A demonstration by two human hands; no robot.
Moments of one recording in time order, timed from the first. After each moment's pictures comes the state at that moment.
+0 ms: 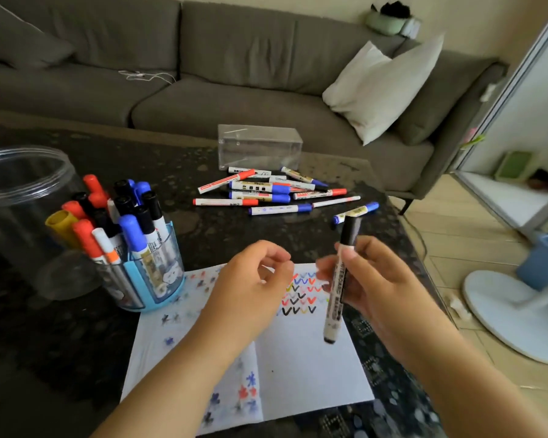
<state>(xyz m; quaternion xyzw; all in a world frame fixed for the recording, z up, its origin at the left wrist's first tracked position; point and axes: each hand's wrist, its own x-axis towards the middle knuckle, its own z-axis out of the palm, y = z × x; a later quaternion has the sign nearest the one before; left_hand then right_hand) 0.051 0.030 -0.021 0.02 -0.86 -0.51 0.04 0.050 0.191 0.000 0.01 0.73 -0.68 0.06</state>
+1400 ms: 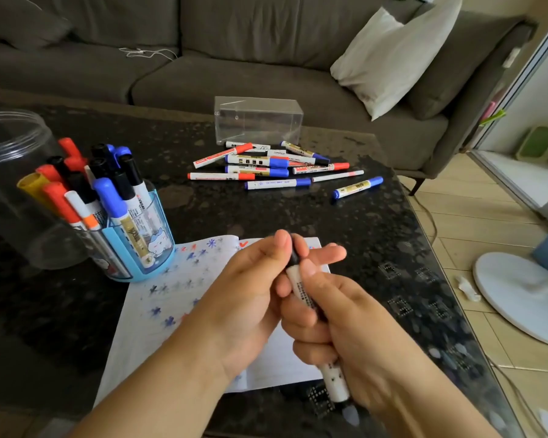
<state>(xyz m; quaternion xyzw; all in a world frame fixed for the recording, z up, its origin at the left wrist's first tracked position) 0.084 0.058 -0.018 -0.02 -0.47 -0.87 -0.14 0.088 0.176 -0.021 -0.02 0.51 -0.80 0.30</state>
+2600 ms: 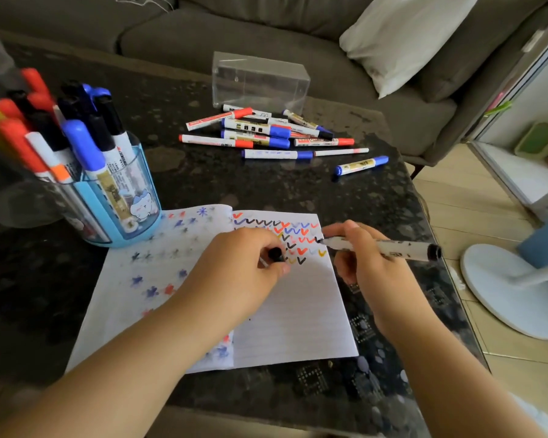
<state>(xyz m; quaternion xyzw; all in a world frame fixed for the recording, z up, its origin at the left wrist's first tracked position) 0.059 0.045 -0.063 -0.01 -0.93 -0.38 0.01 0.040 0.213 -0.061 0.04 0.84 -0.54 0.03</state>
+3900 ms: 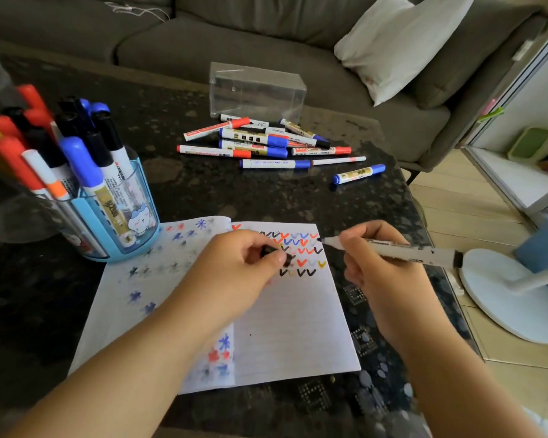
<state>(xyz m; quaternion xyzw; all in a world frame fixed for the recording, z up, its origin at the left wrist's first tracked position) 0.053 0.044 -0.060 0.08 -0.79 -0.61 -0.03 0.040 0.214 -0.050 0.04 0.74 -0.68 0.01</state>
